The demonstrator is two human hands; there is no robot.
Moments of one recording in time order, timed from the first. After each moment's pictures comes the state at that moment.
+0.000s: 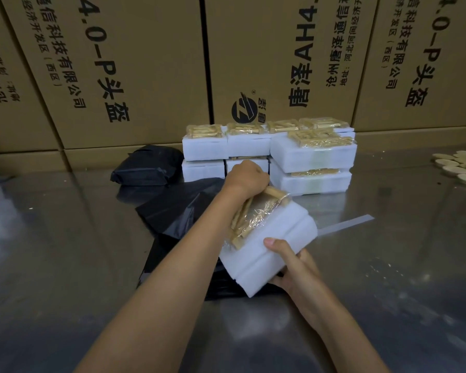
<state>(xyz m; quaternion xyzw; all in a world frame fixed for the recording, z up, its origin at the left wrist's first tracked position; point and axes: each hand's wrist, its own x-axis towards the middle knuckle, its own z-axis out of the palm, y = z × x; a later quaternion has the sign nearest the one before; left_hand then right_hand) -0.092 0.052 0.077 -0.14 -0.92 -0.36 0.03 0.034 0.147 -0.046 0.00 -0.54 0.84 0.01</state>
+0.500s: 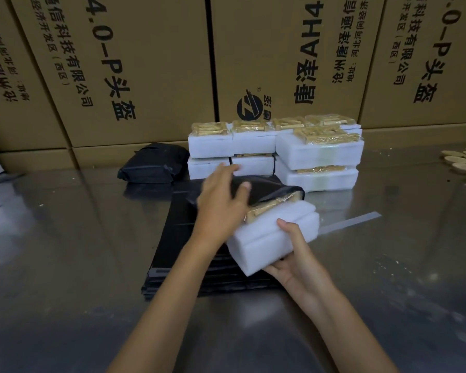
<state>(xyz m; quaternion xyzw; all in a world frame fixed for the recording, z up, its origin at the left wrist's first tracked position) -0.033 -0.003 0.035 -0.14 -0.86 -0.44 0.21 0.023 0.137 -0.037 -0.05 -0.41 0.91 -0.05</state>
